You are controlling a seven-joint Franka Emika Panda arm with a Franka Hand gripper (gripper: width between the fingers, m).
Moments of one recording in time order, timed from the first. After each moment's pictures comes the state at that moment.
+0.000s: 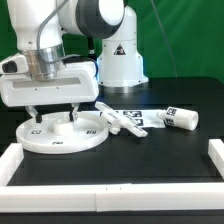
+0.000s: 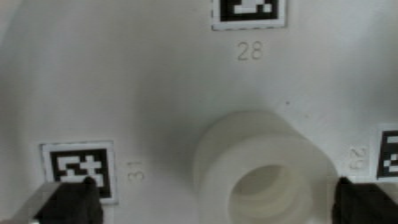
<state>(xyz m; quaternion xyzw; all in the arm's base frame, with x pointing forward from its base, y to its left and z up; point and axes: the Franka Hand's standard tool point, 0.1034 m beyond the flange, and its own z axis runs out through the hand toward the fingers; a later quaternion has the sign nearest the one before) 0.394 -0.162 0.026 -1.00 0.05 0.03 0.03</state>
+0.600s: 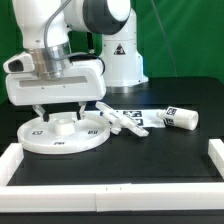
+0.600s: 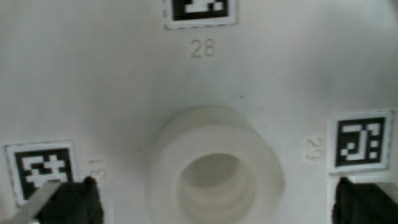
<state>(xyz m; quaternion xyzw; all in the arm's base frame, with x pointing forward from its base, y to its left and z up) 0.401 -0.143 0.032 -1.00 0.07 0.04 0.04</state>
